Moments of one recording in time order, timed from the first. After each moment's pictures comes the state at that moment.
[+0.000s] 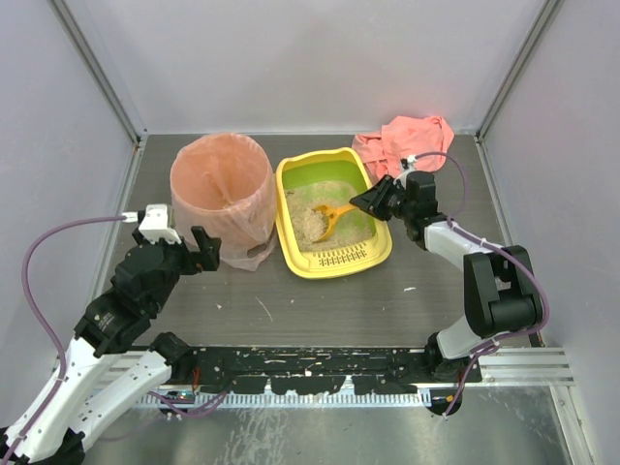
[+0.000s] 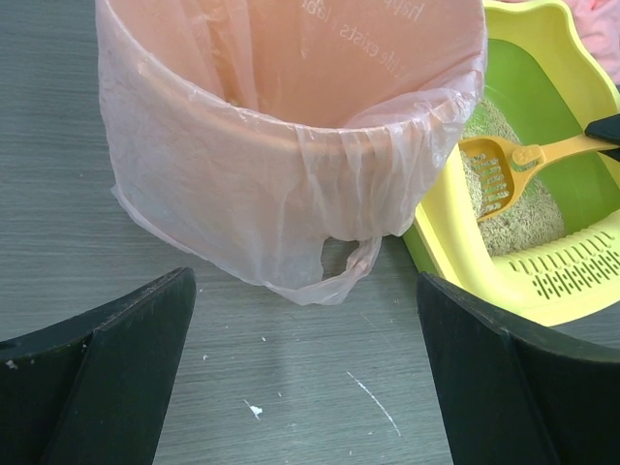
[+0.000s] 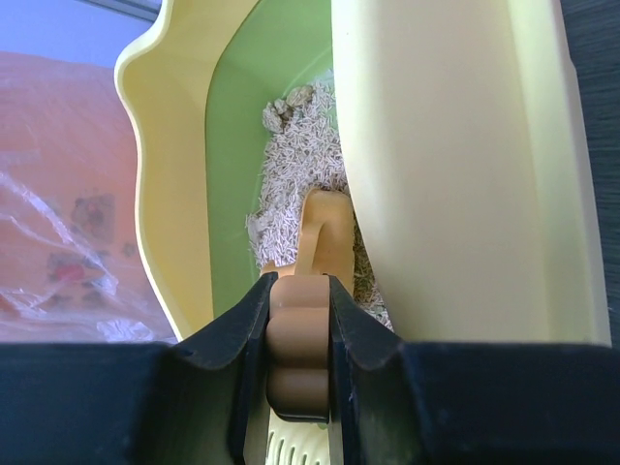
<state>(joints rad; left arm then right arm) -0.60 0.51 0.82 -0.62 -0.42 -0.36 0.19 1.54 0.83 0.28 -0.48 0.80</state>
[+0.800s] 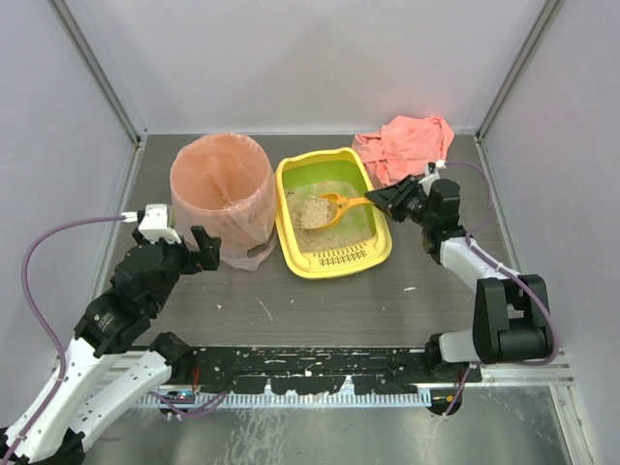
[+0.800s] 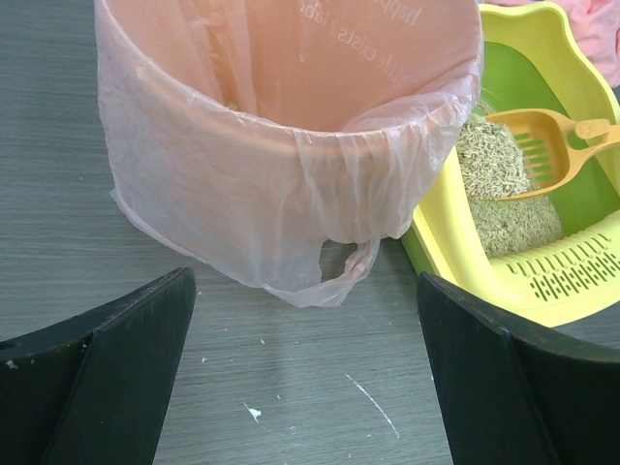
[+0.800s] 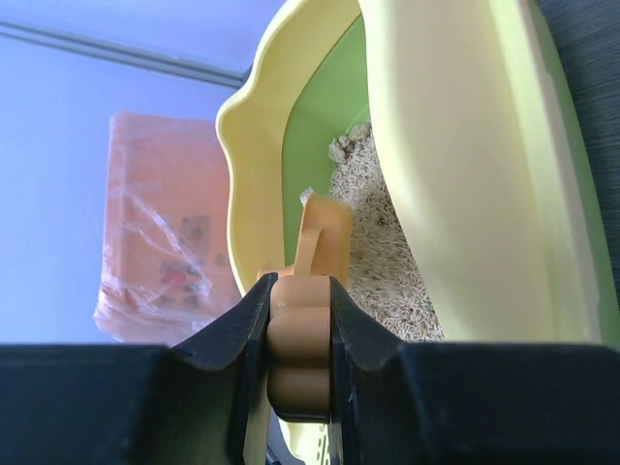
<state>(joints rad) -0.60 0.51 0.82 -0.61 -0.42 -0.35 0.08 1.38 0.69 0.42 -0.55 1.01</state>
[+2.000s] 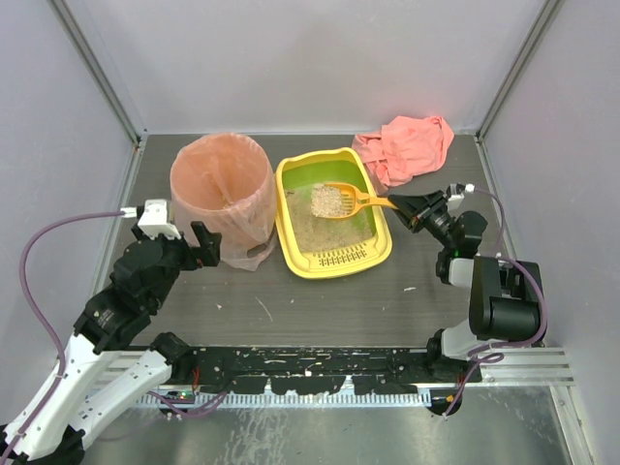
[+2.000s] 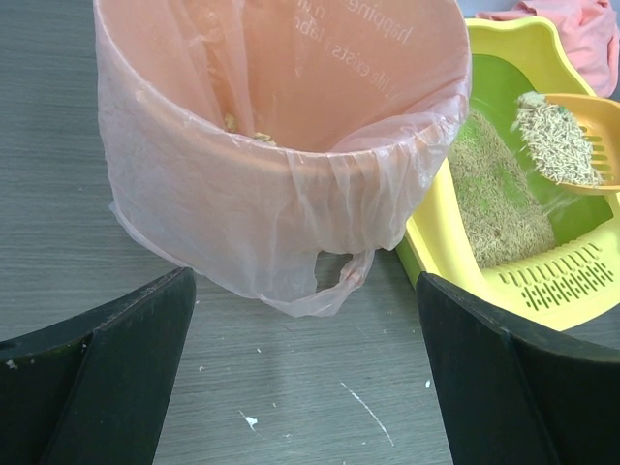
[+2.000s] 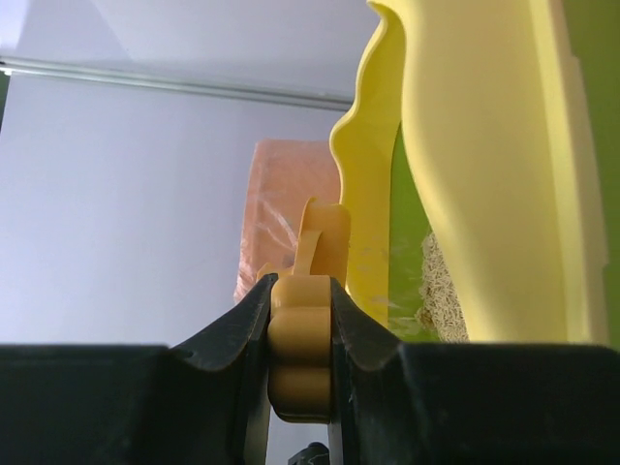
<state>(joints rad) -0.60 0.54 0.85 -0.60 -0.42 -0.35 -0.16 1.50 0.43 1.17 -0.80 1.50</state>
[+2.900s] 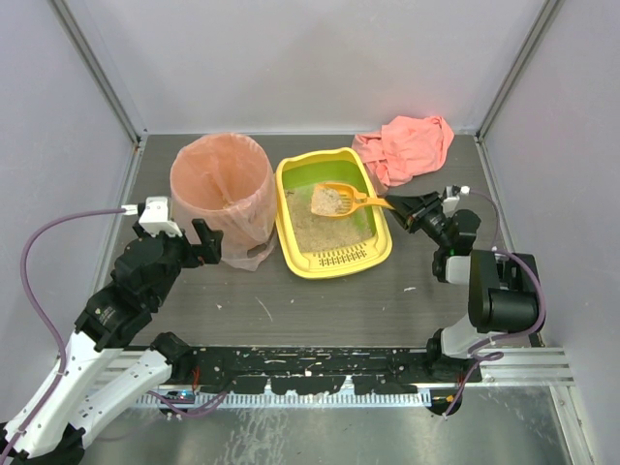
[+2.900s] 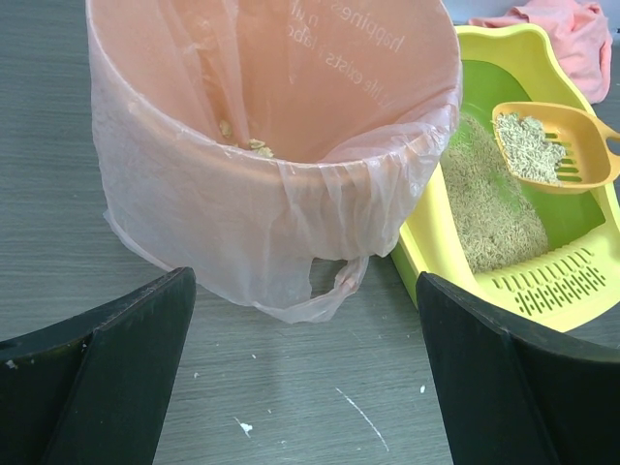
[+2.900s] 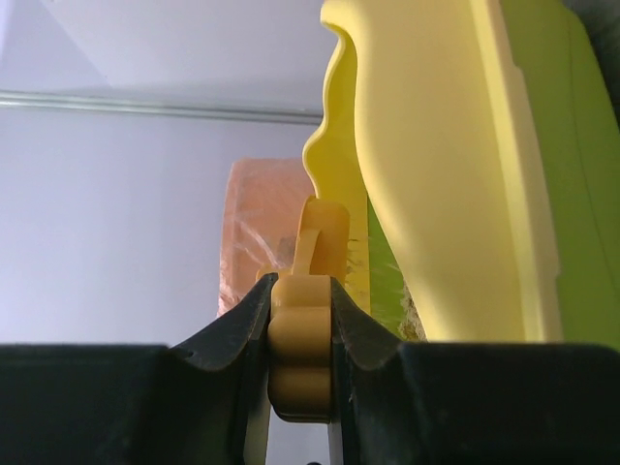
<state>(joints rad) -0.60 0.56 0.86 -0.58 -0.41 -0.35 -0.12 1.55 0.43 1.15 -0.73 1.48</state>
